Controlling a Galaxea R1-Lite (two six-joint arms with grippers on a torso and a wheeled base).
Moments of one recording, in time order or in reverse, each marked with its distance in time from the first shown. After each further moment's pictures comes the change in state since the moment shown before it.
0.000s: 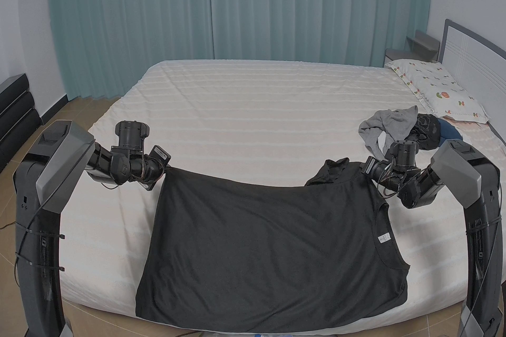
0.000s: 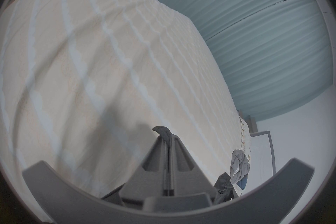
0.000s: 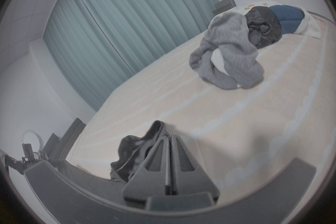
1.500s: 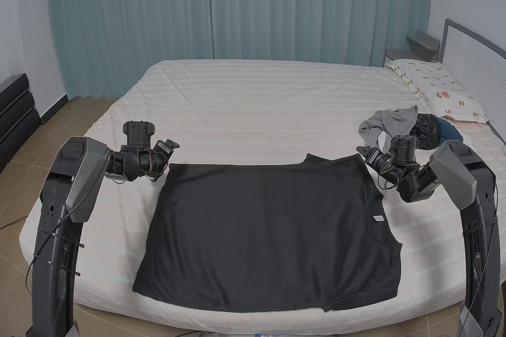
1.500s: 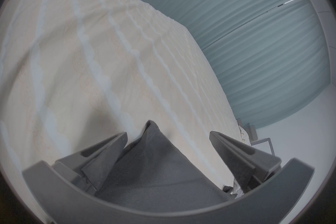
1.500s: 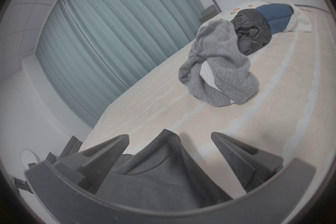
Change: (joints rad) left arm 0.019 0.228 -0.378 0.066 0.043 0.009; right arm -0.021 0.056 -0.144 0.031 -0.085 0.097
